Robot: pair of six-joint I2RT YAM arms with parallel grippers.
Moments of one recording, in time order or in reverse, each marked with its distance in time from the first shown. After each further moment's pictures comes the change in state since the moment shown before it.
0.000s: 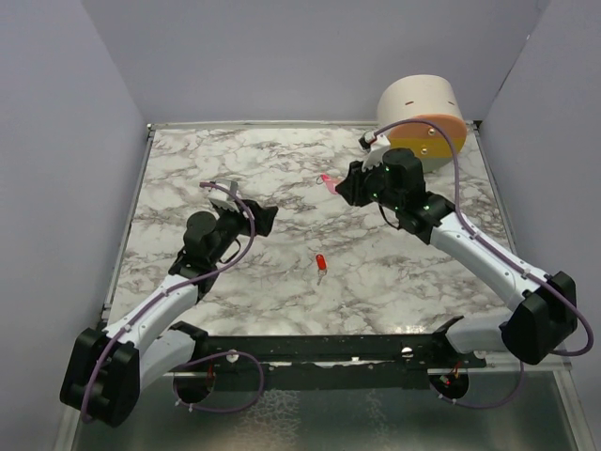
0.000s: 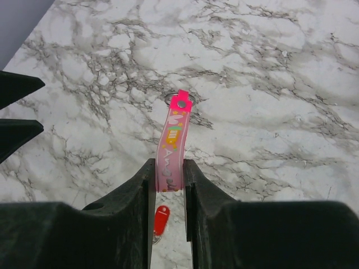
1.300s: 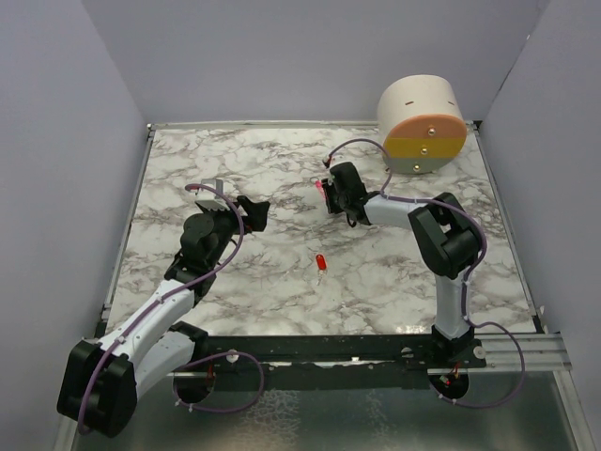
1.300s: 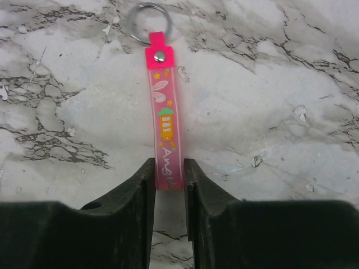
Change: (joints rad) left arm 0.000 -0.070 0.000 -0.075 -0.155 -0.125; right arm -0.012 0.698 0.127 0.260 0.251 -0.076
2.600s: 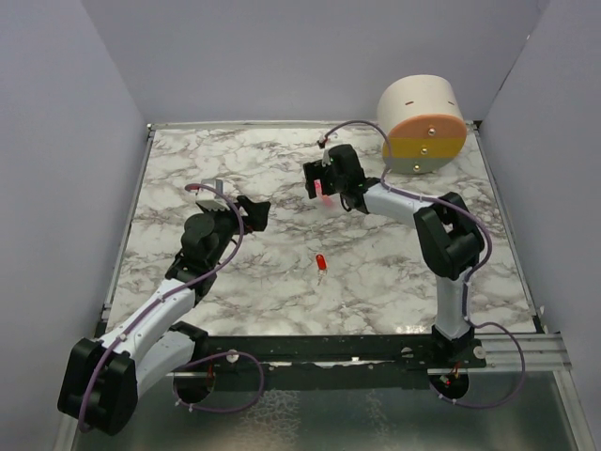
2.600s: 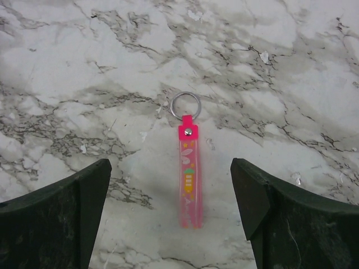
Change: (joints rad) left arm 0.003 0.014 -0.008 0.020 0.016 -0.029; right arm -0.001 -0.049 0.107 0.006 -0.081 -0.002
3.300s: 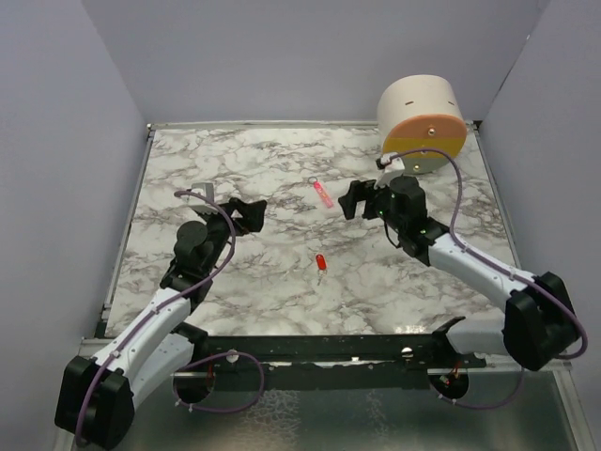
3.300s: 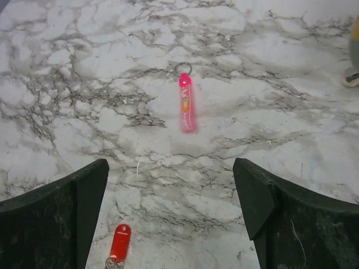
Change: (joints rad) left arm 0.002 -0.117 -0.036 0.003 -0.016 -0.042; right arm -0.041 -0.751 -0.595 0.088 -0.005 0.130
